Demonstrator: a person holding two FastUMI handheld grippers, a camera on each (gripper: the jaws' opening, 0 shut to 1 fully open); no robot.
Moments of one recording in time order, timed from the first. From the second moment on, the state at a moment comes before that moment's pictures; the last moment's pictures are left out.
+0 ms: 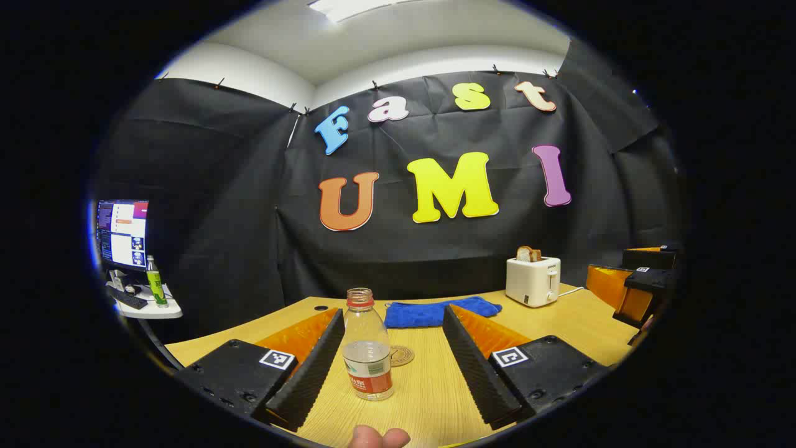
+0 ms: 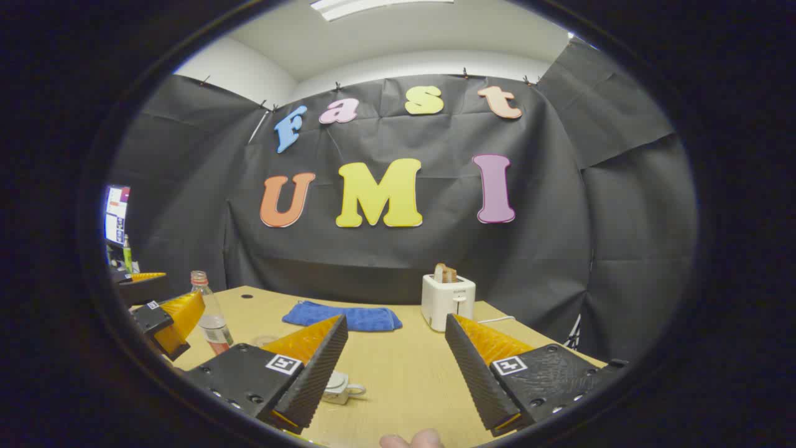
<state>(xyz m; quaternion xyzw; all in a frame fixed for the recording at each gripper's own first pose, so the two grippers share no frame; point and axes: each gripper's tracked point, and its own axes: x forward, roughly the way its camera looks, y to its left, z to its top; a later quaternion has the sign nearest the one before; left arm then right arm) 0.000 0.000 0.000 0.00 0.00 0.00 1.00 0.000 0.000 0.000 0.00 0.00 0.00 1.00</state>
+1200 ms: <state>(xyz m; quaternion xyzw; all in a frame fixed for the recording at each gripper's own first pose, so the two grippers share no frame) -0.001 0.007 0.002 0.00 0.00 0.00 1.00 0.002 0.022 -0.015 -0.01 0.01 0.02 1.00</state>
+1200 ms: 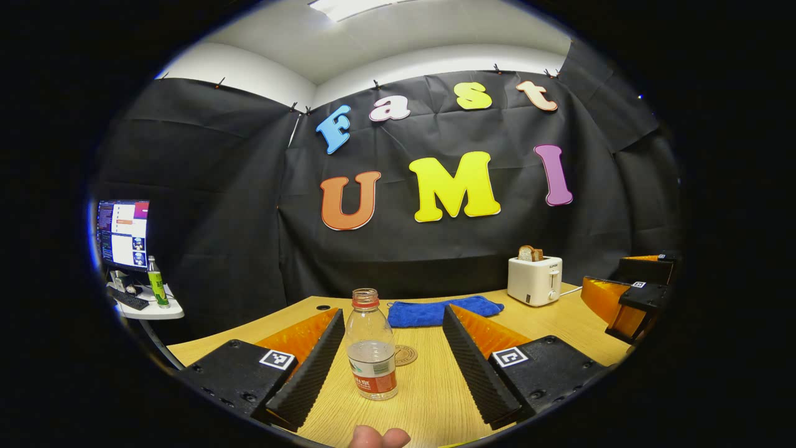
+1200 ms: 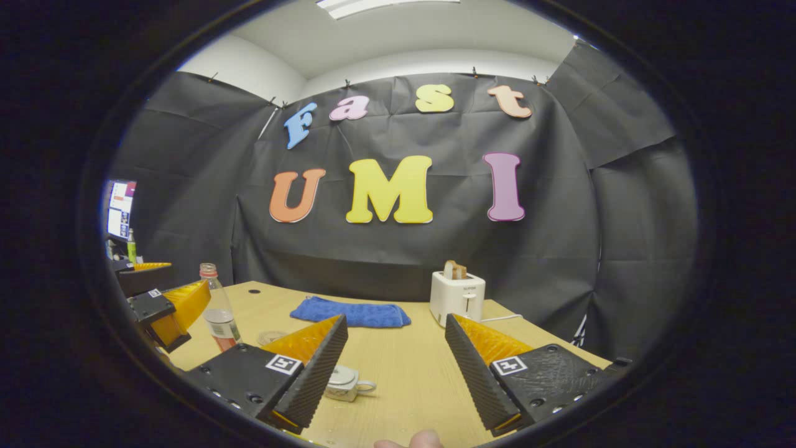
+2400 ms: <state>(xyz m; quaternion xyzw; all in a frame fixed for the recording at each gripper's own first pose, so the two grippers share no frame) 0.003 0.040 0.000 -0.01 0.02 0.03 1.00 0.066 0.090 -0.121 -0.05 0.11 0.09 0.99</state>
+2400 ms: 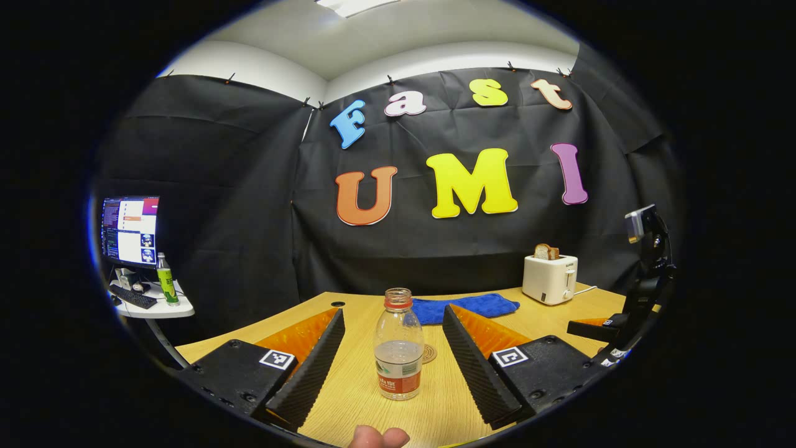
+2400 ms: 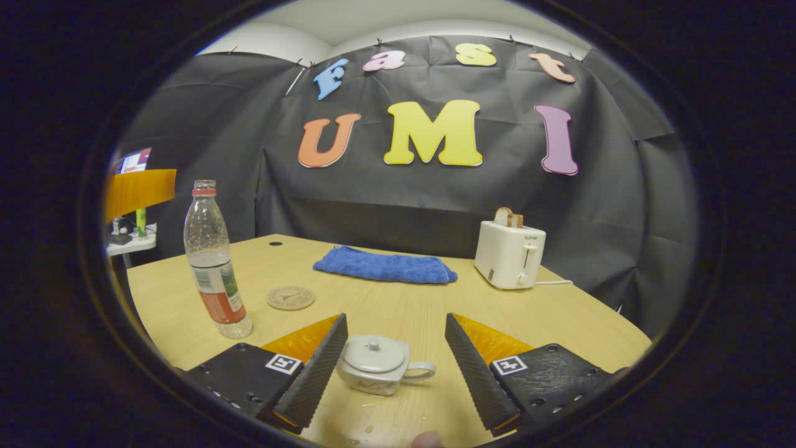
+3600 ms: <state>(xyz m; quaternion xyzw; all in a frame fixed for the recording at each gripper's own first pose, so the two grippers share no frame) -0.007 0.054 -0.038 -0.01 0.06 0.01 1.00 0.079 0.110 -0.119 -0.06 0.13 0.13 0.98</state>
